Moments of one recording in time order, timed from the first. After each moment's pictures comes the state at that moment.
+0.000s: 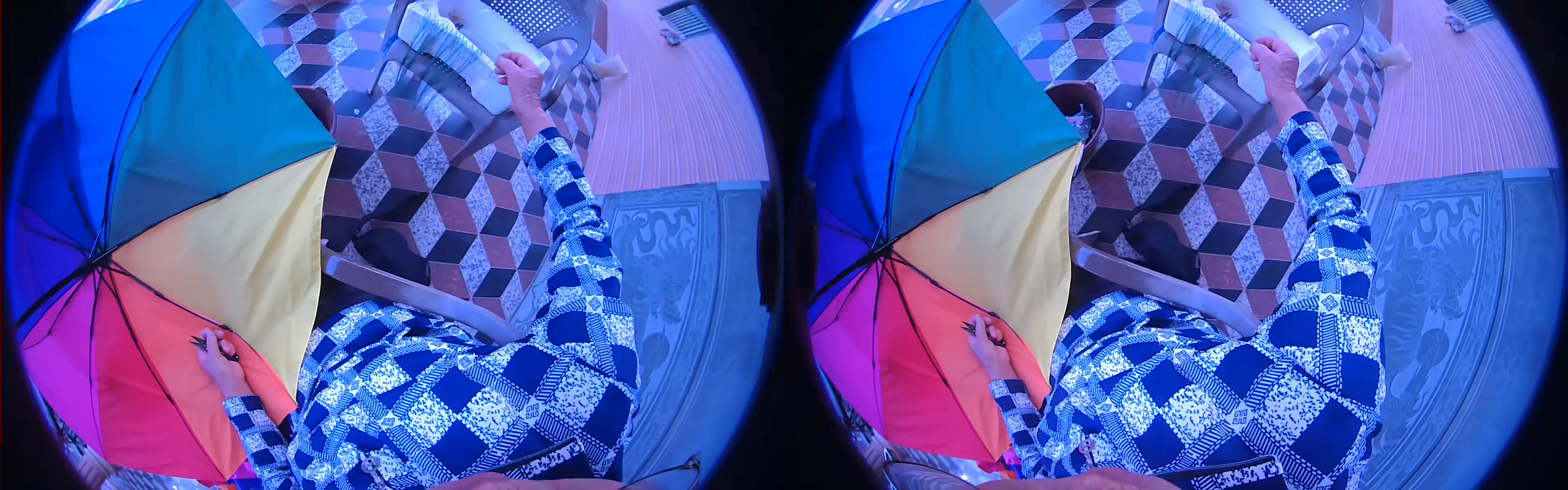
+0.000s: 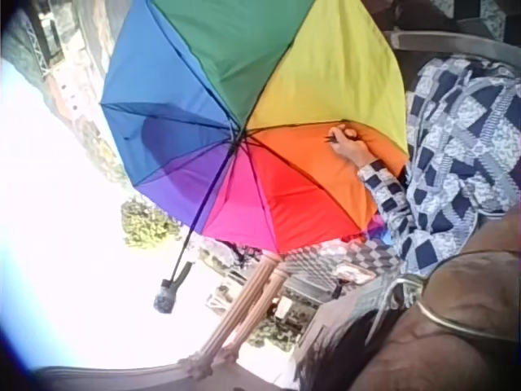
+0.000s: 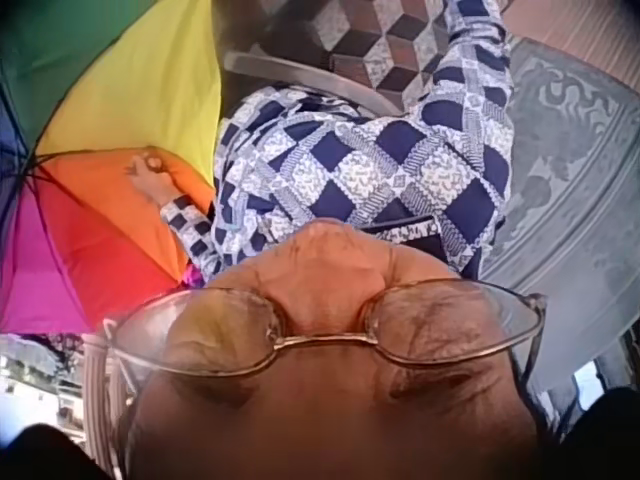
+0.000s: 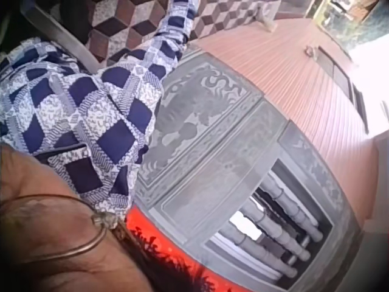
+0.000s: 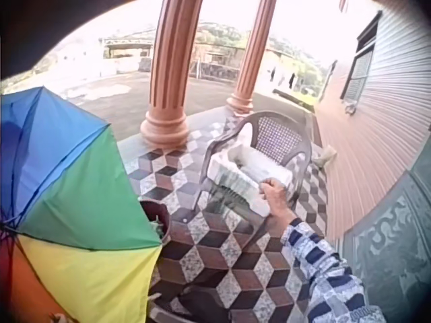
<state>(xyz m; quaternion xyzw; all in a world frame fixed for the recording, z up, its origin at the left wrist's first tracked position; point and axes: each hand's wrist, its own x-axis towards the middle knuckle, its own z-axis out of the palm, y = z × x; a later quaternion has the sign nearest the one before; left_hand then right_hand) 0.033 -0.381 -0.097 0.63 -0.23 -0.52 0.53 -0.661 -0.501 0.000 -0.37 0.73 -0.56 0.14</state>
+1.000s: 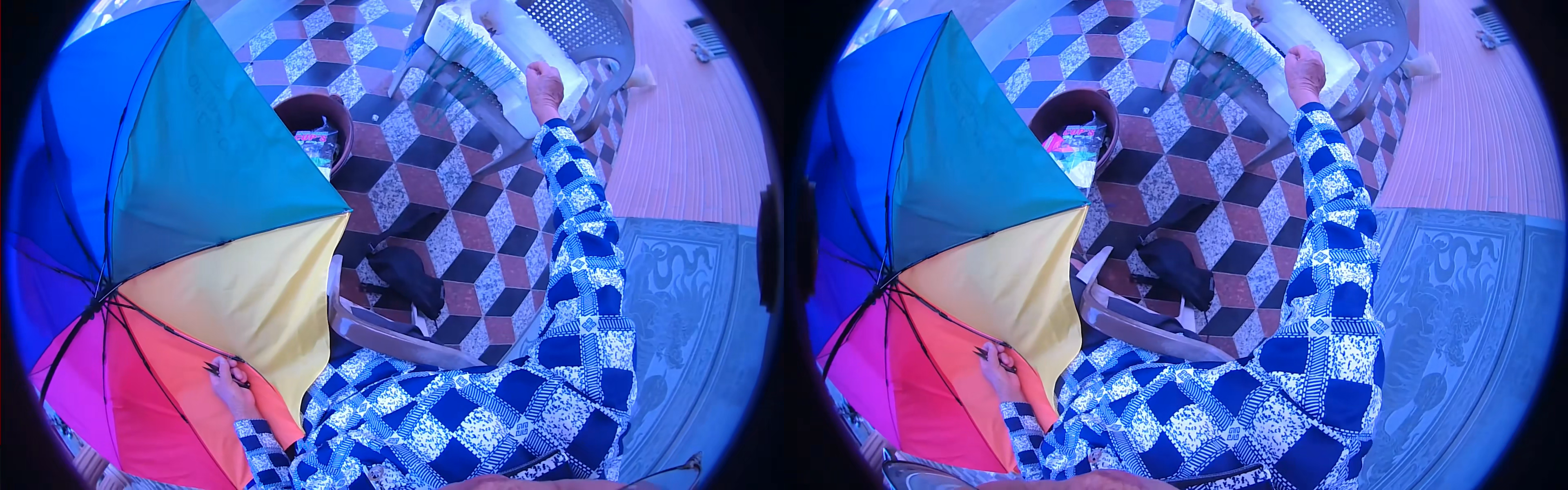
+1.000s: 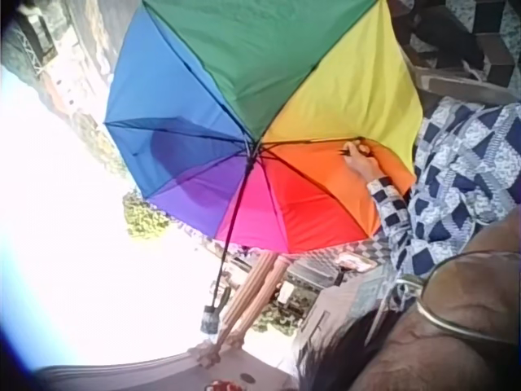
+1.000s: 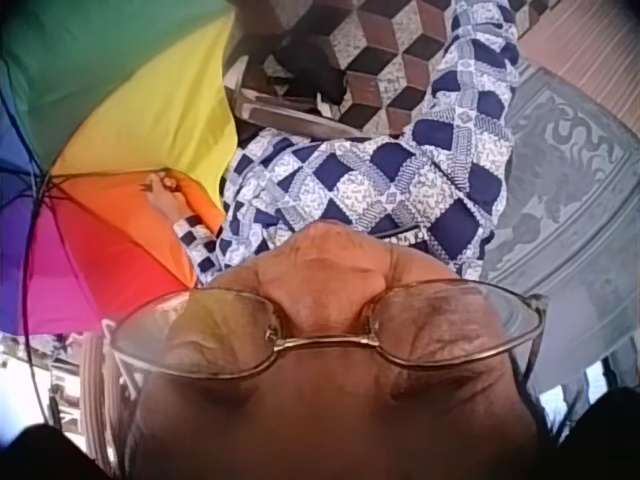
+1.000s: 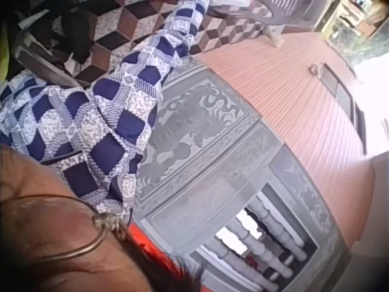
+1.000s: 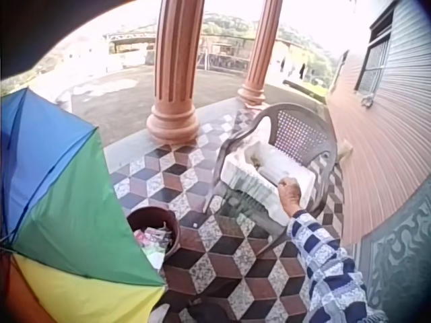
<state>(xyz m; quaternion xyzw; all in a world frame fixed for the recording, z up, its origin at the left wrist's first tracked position) 0.016 -0.393 -0.084 0.69 -0.21 -0.51 0.47 -0.759 -0.573 -0.069 -0.42 0.86 -0.24 -0.15</state>
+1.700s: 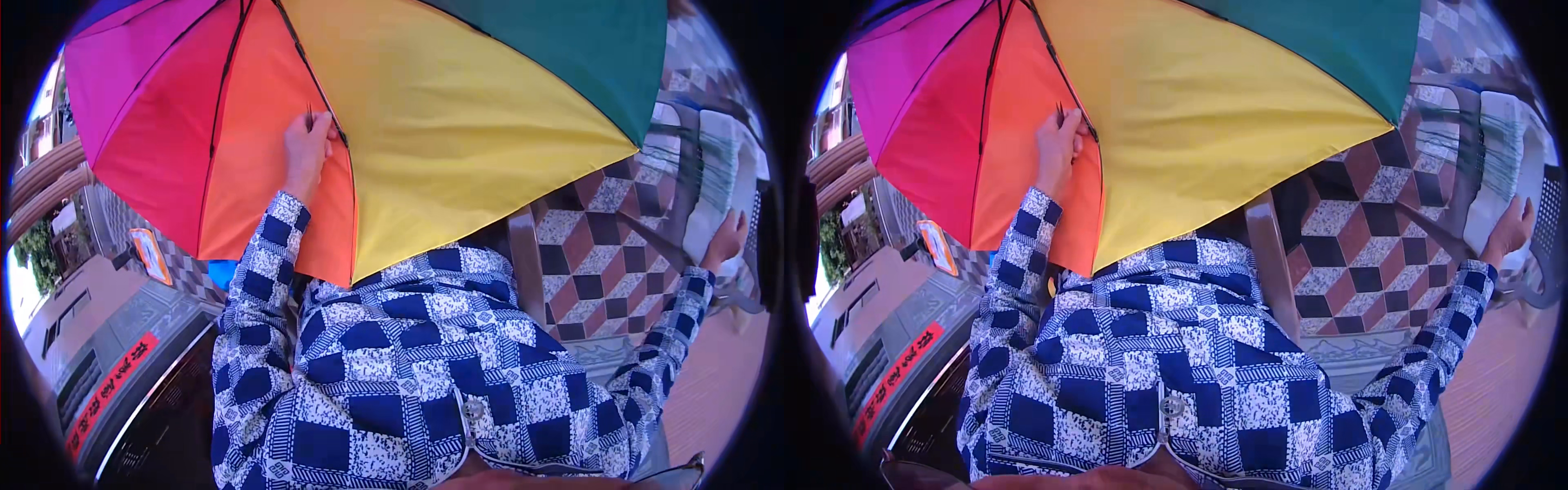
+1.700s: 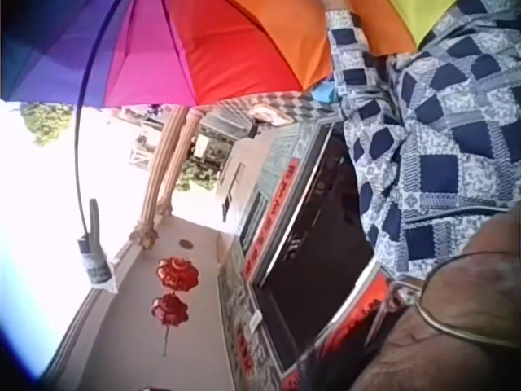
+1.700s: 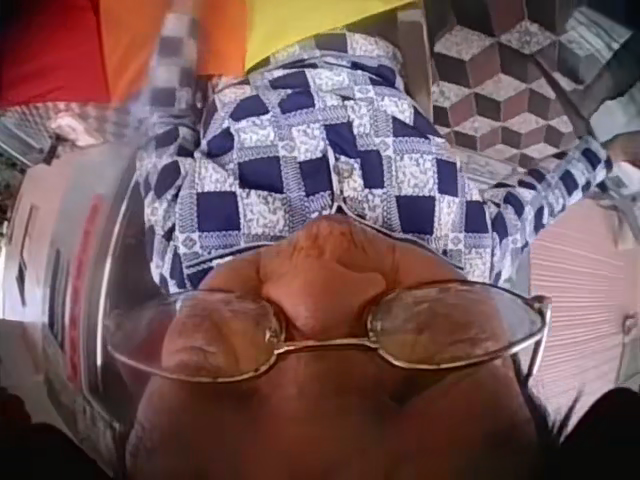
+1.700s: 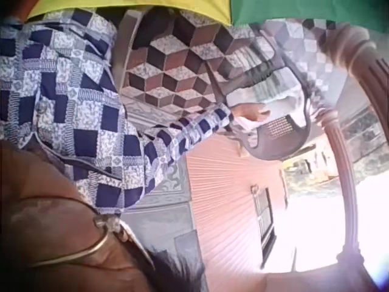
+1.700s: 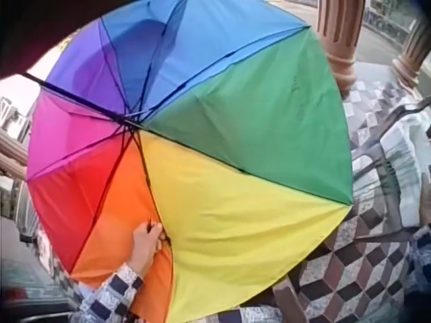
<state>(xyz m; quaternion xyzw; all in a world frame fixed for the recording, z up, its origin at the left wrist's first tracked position) 0.001 -0.402 -0.067 0.80 -0.25 -0.38 0.39 -0.791 -0.581 -0.083 -0.57 0.77 -0.22 -0.17</state>
